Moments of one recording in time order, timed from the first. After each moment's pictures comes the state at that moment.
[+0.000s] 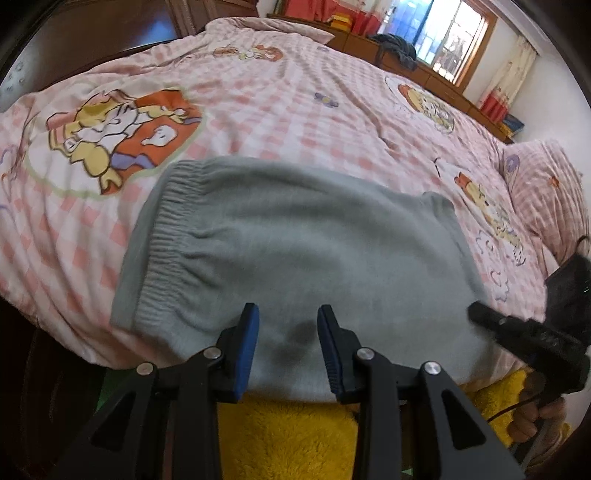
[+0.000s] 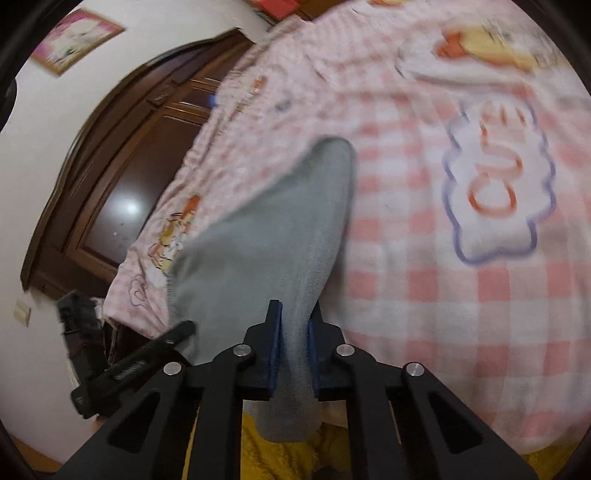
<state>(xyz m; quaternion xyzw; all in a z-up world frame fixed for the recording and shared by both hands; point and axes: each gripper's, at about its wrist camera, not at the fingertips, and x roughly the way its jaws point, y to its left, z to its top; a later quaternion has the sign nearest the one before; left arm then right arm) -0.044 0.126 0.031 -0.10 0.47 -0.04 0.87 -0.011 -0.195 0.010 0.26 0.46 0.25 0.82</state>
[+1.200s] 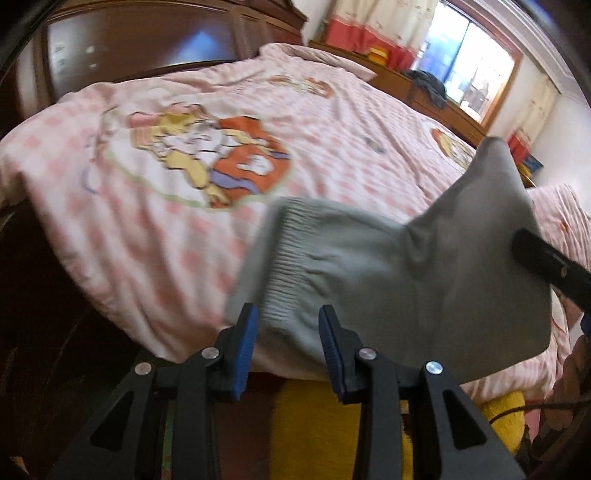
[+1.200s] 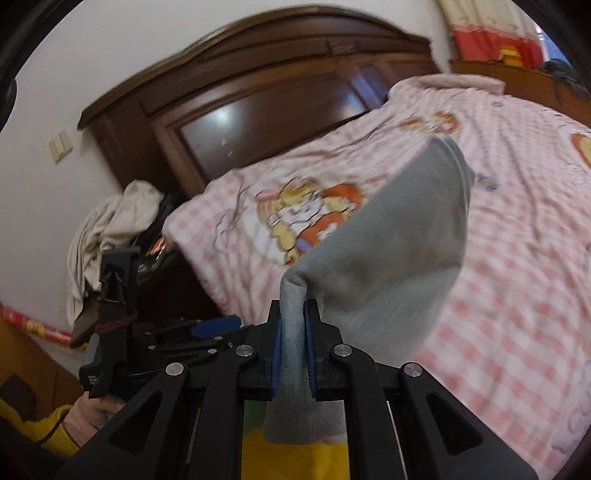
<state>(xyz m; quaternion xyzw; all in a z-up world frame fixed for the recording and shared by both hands) -0.089 0.211 0.060 -0.16 0.42 0.02 0.89 -0.026 0.002 0.111 0.01 0.38 0.44 0.82</state>
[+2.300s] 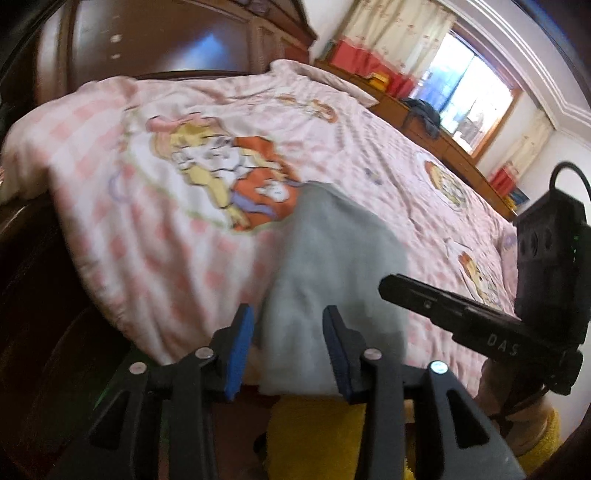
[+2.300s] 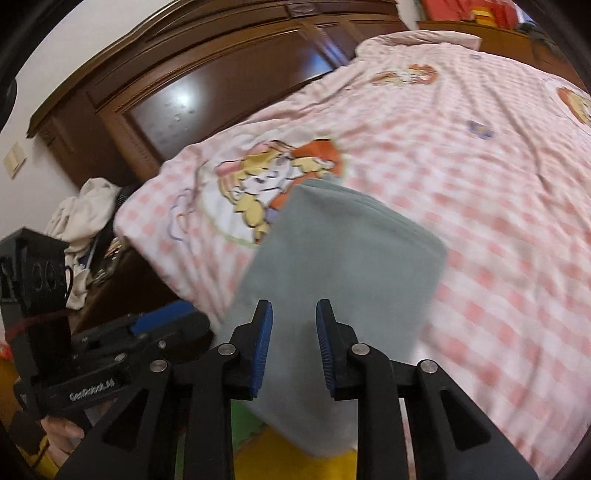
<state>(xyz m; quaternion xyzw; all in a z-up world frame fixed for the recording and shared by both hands) -0.098 0.241 0.075 -0.20 0.39 -0.01 0.90 0.002 0.025 0.065 0.02 0.45 0.37 0.81</state>
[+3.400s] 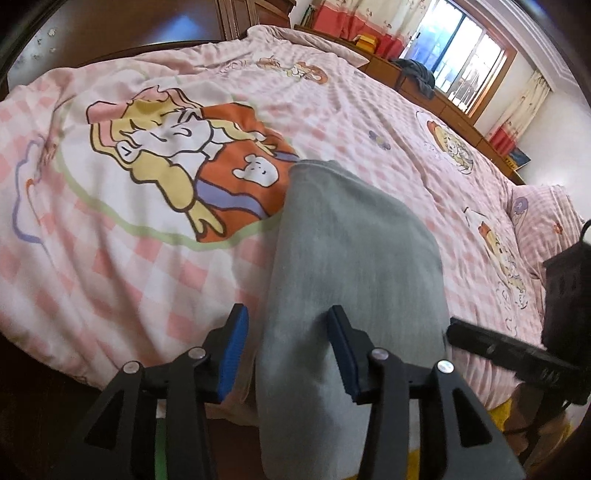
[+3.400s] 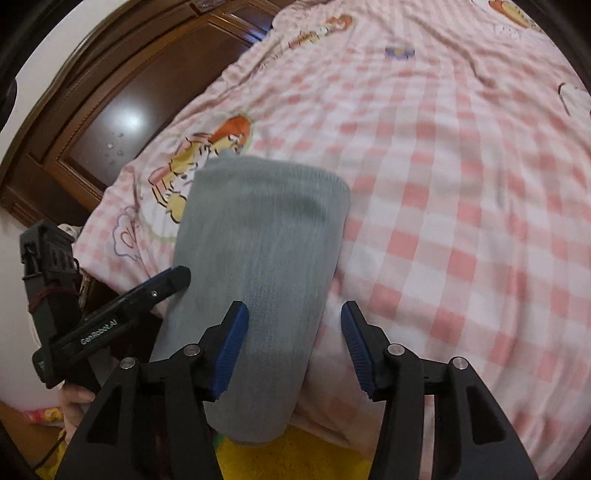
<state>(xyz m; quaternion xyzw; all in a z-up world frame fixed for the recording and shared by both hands) -0.020 0.240 0.035 -0.16 0.45 -0.03 0.88 0.037 -0.019 0.012 0.11 0.53 0.30 0.79</state>
